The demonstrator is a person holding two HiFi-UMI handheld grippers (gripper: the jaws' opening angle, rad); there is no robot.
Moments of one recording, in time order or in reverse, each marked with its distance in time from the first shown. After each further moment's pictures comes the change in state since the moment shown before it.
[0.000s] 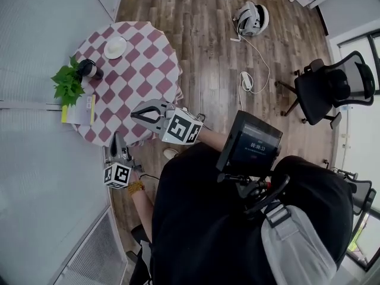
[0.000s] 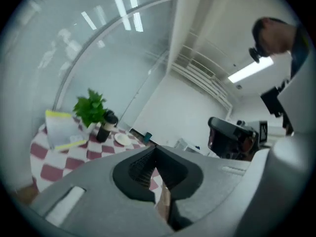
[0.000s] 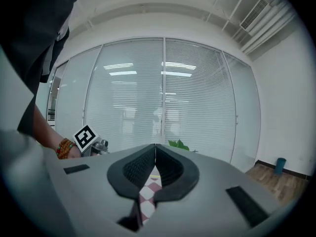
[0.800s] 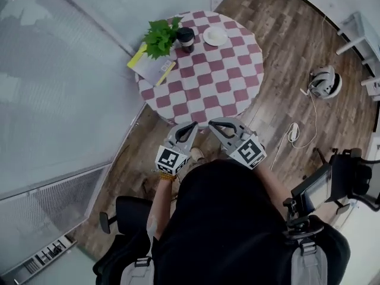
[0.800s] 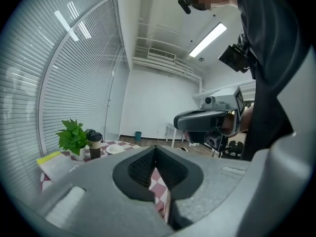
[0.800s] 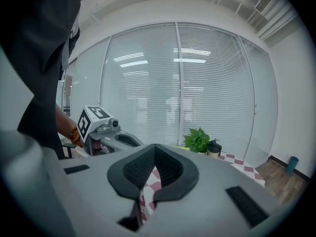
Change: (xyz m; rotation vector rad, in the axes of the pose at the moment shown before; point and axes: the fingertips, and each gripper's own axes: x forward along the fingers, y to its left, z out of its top) left arm -0.033 -0.057 -0.019 0.462 0.076 -0.179; right arm 0.010 0.075 -0.036 -0.012 0.132 0.147
